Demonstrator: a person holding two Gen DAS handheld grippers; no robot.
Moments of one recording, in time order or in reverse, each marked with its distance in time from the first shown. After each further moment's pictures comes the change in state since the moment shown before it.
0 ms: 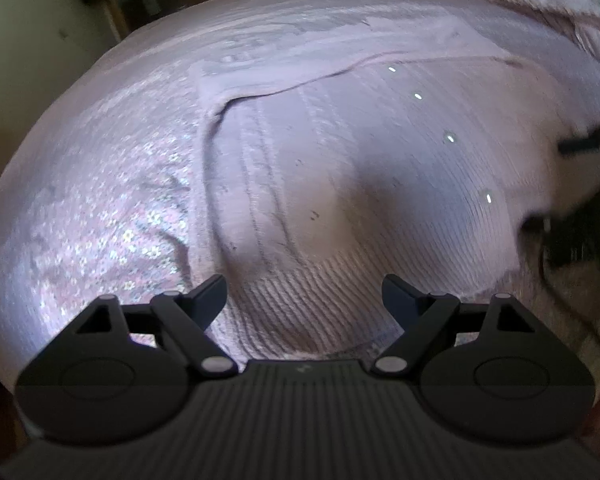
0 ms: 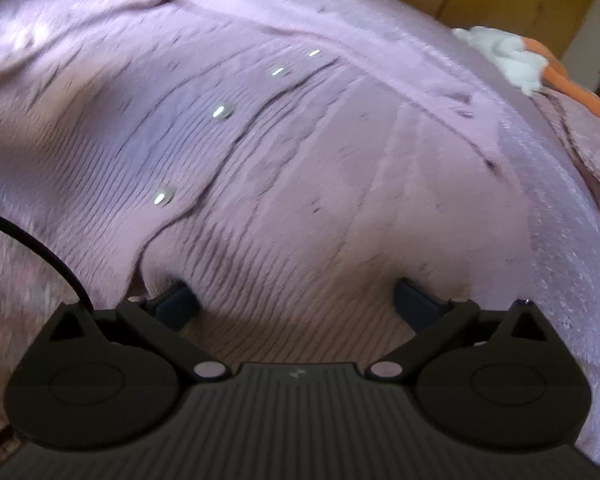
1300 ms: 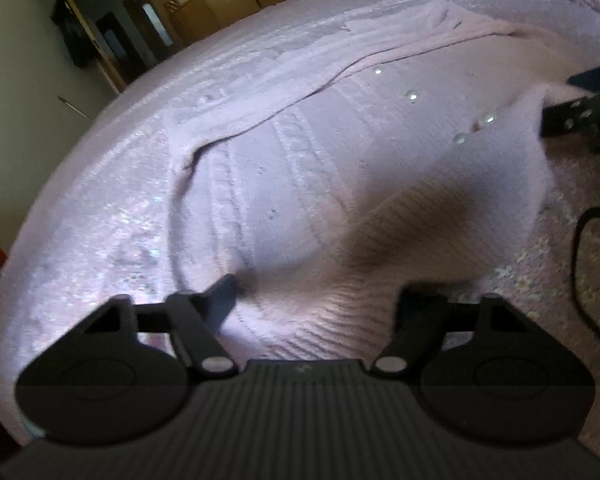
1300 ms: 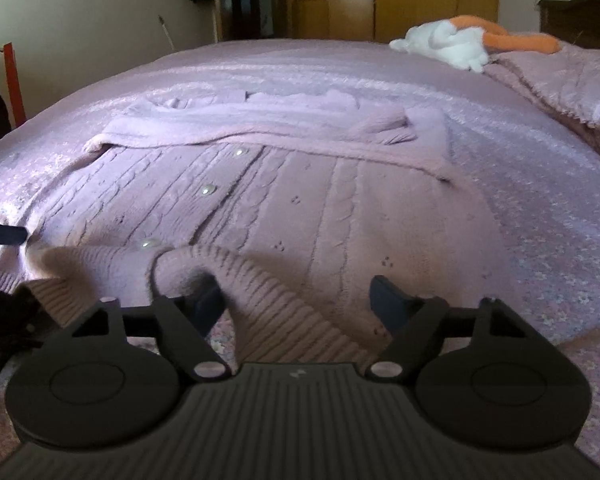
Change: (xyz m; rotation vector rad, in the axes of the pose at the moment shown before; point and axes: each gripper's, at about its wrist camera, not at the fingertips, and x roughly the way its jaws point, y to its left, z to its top) left arm 0.057 -0.027 0.023 0.143 -0.081 0.089; right arm -0.001 -0.046 0.012 0.323 -0.166 0.088
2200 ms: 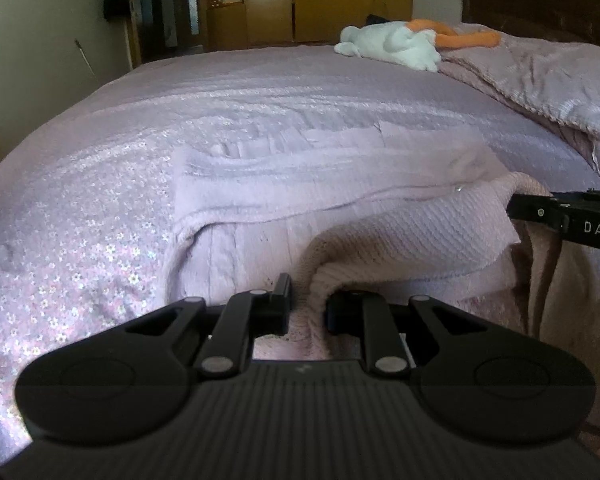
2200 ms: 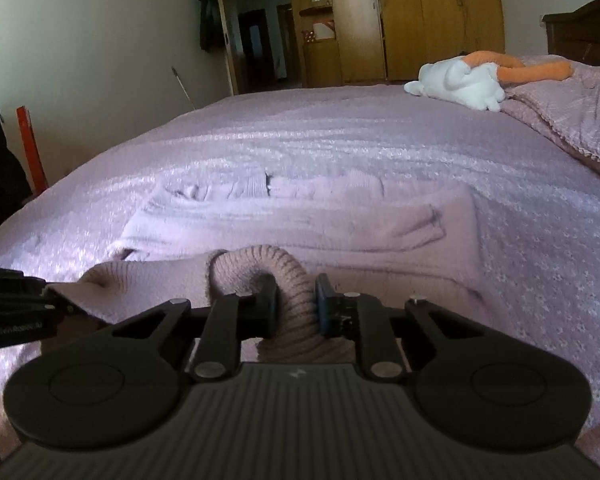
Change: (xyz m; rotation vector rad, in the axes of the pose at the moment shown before) left arm -0.013 0.053 0.065 -0.354 -0.126 -0.125; right arm -0.005 0.001 0.079 0.066 -0.144 0.078
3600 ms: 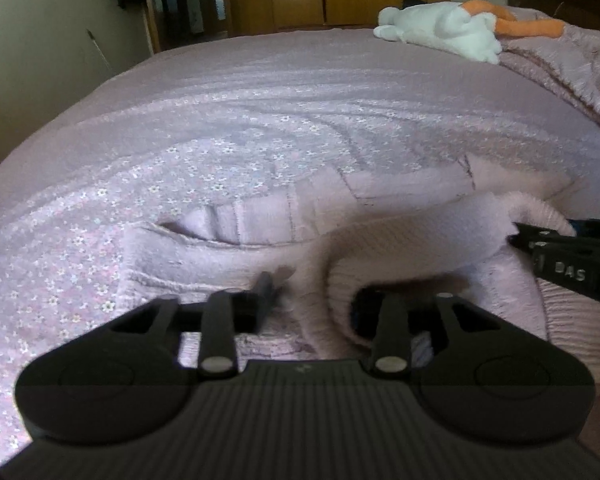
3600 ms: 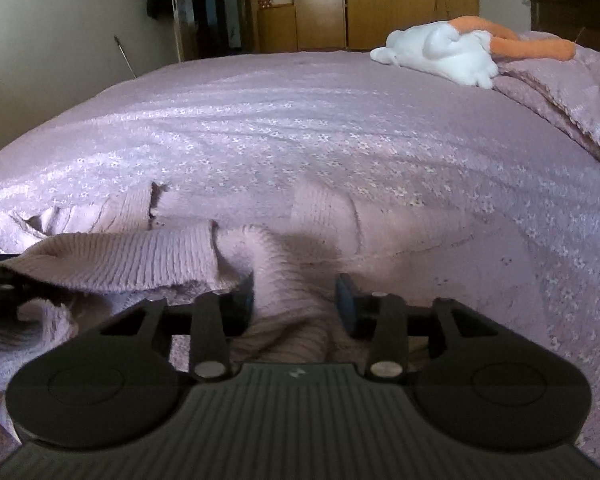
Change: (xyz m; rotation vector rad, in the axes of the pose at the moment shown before) left arm 0.179 0.014 0.100 -0.004 0.056 0.123; right arm 0.223 -0.047 0.065 0.012 0.099 -0.147
